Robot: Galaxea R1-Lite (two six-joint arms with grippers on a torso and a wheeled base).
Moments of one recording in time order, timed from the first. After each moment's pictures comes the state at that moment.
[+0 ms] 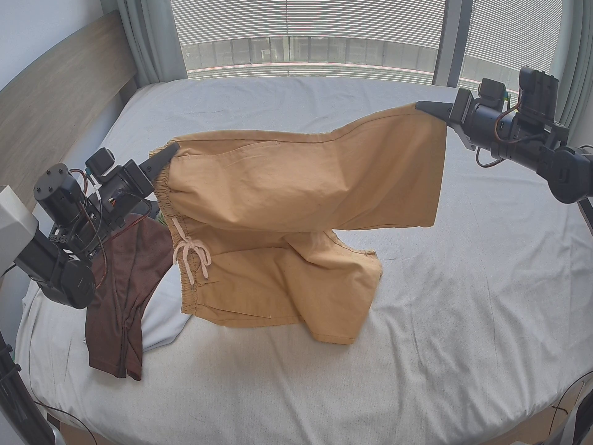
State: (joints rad) left arm -0.07 1.99 -0.82 -1.54 -0.56 -0.67; right arm 0.24 1.83 -1.38 -0.44 0.45 0.53
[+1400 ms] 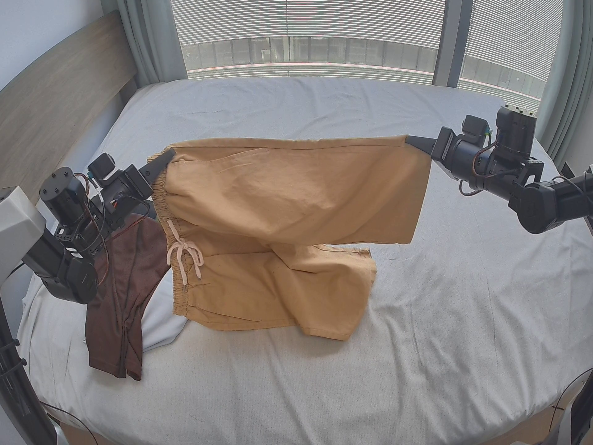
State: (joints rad) left arm -0.02 2.06 -0.87 -1.53 -0.57 -0.65; right arm 0.22 1.96 -1.27 -0.66 0.43 0.53
